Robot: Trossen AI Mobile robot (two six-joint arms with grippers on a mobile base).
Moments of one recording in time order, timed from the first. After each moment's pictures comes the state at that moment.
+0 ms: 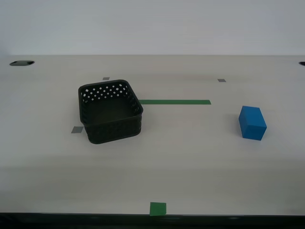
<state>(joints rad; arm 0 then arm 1) 0.00 1.05 0.52 0.62 -0.01 0.00 0.00 1.05 0.52 0.61 0.00 0.00</state>
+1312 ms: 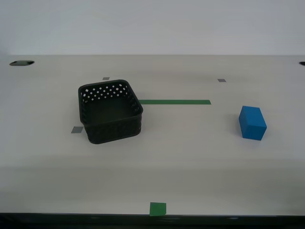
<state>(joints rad) 0.00 1.05 0.52 0.61 -0.01 0.01 0.00 1.05 0.75 0.23 0.14 -0.12</state>
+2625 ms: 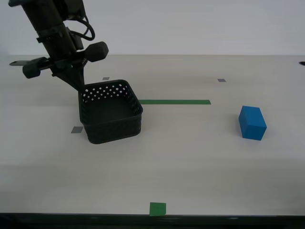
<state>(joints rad) 0.01 1.05 0.52 0.49 -0.01 0.04 -0.28 1.82 1.08 -0.70 0.22 -0.37</state>
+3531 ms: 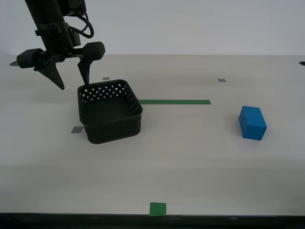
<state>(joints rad) 0.01 1.05 0.52 0.47 -0.01 0.03 -0.28 1.83 1.16 -0.79 0.09 -0.33</state>
